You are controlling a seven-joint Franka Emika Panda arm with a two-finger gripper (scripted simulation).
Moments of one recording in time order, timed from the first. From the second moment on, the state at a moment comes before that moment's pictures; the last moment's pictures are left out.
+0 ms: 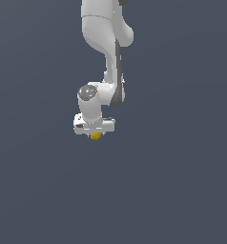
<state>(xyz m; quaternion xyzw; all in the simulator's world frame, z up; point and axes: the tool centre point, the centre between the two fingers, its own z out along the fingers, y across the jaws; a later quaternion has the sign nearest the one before) -0.064 -0.095 0.038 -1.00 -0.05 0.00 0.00</state>
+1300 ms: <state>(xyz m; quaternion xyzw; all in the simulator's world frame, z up) -0.124 -0.129 0.172 -1.00 -0.05 0.00 0.00</state>
